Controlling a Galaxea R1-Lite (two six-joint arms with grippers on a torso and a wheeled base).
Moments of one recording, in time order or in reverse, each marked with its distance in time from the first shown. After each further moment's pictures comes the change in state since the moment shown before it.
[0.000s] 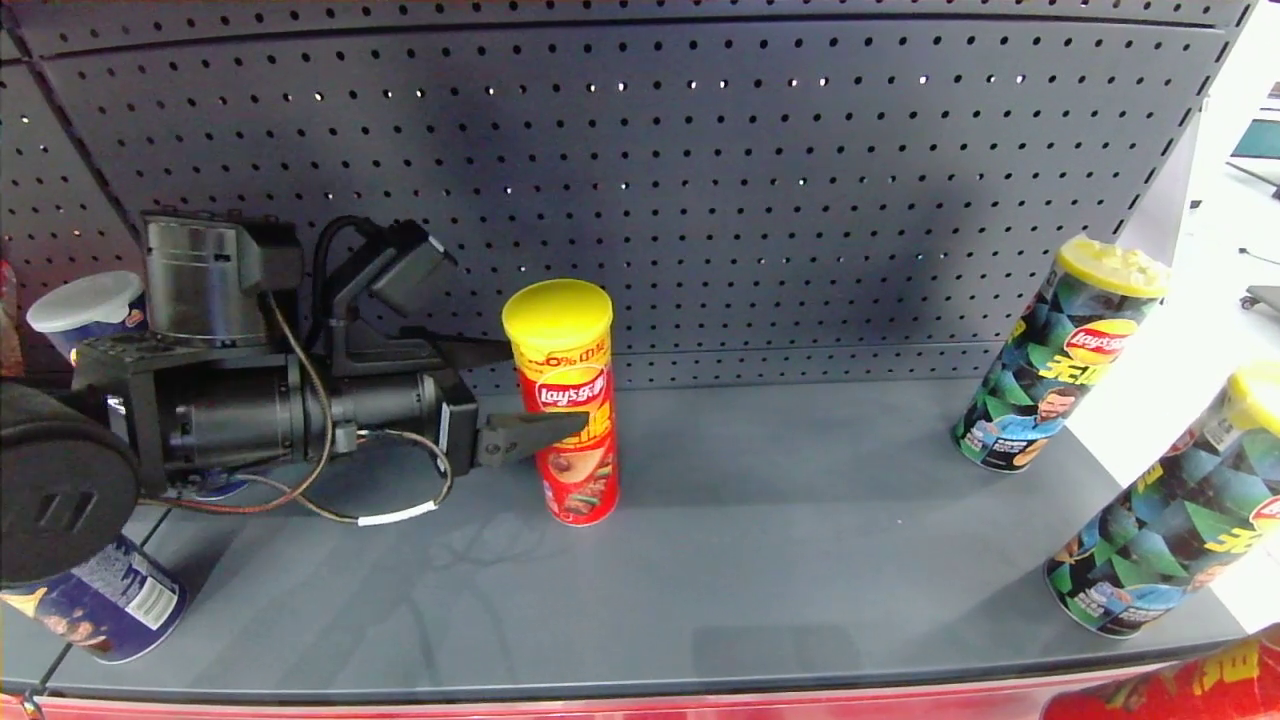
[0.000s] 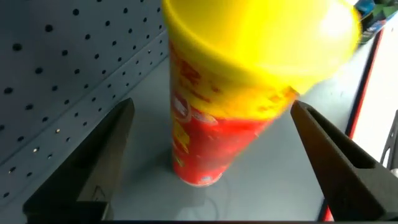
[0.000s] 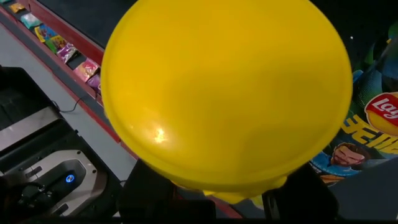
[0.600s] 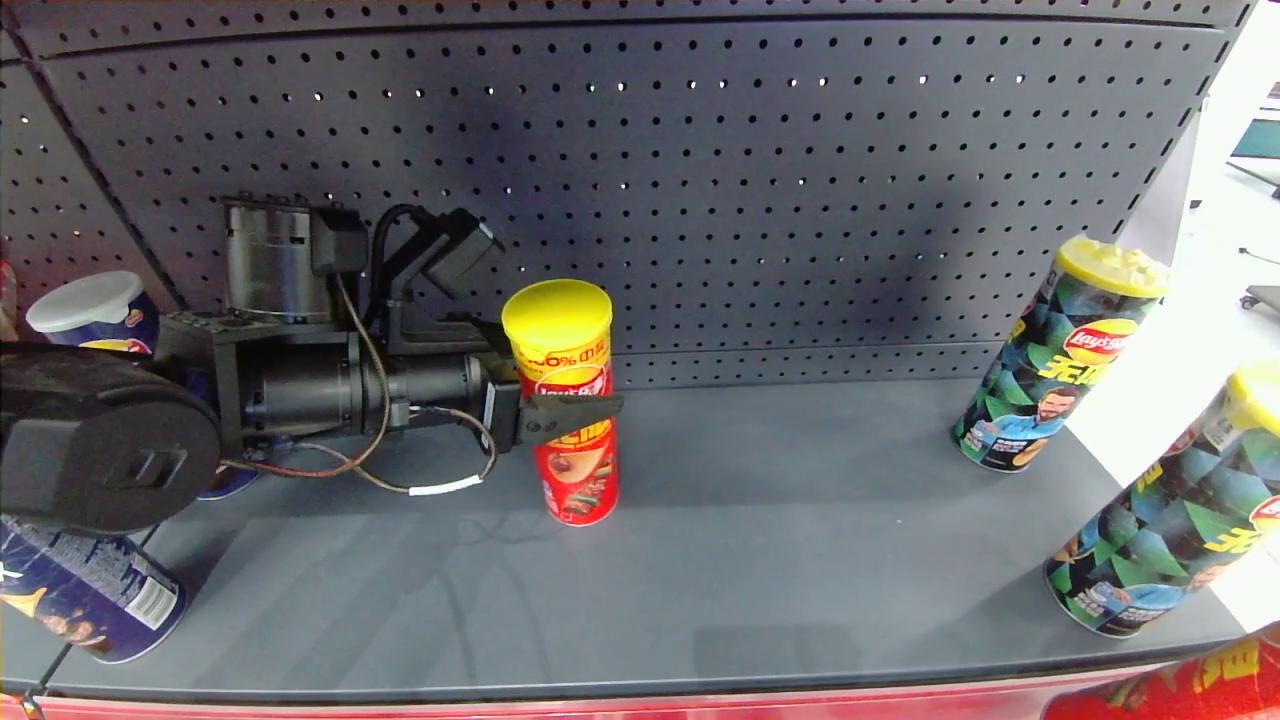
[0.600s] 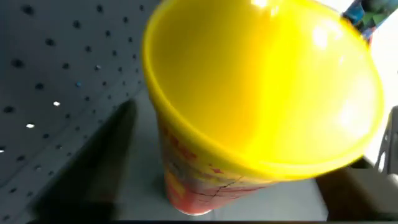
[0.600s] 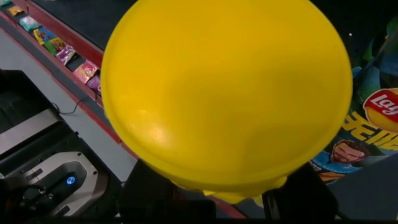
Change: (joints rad) left arm -0.032 0.087 -0.095 0.002 -0.029 -0.001; right arm -0.010 0.000 0.000 0.002 0.001 0.012
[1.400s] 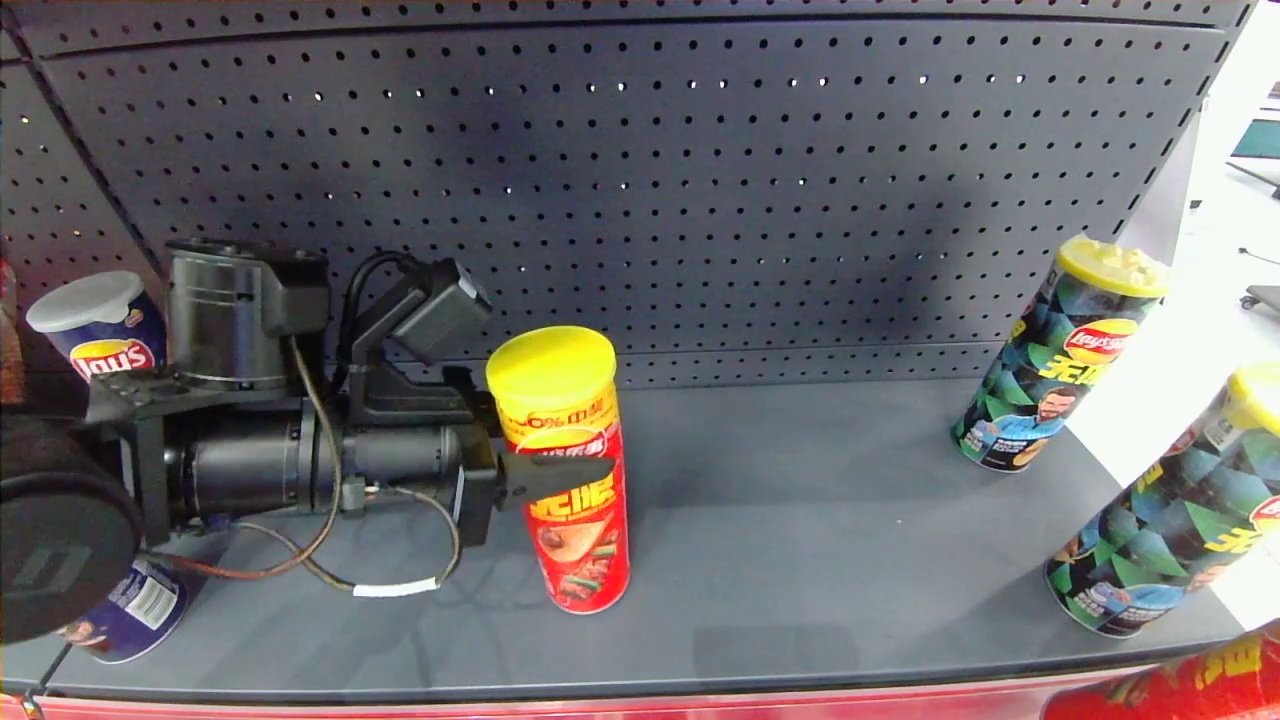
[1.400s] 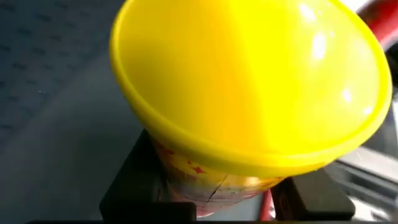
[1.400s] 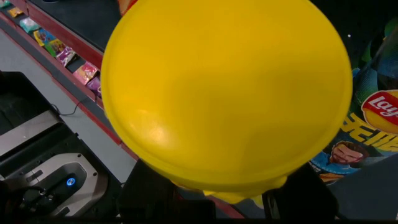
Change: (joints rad) left arm -0.068 -0.124 0.168 0.002 -0.084 0.003; right arm -0.001 0.000 -0.003 -0.003 0.000 0.002
